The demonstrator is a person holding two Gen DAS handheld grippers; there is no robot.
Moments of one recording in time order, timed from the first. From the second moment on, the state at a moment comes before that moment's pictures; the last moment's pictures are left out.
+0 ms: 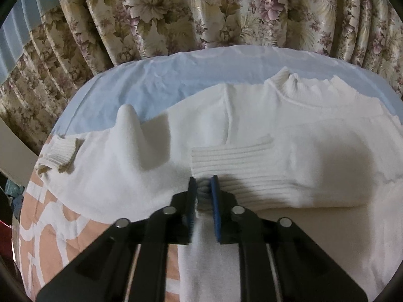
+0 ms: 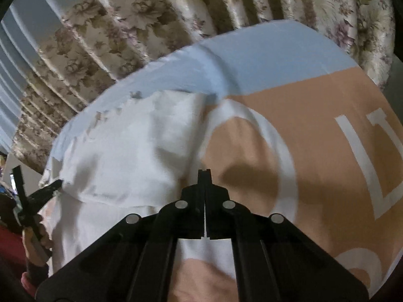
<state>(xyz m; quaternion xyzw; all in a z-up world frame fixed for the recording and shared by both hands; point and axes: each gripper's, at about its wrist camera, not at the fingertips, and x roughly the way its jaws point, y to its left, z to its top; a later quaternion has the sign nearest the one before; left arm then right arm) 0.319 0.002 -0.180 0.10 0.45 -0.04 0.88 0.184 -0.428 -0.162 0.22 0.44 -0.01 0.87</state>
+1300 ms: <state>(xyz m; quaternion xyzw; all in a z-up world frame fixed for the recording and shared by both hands) 0.302 0.028 -0.136 0.08 0.44 -0.03 0.90 0.243 -0.290 -0.136 0.09 0.44 0.07 0.89</state>
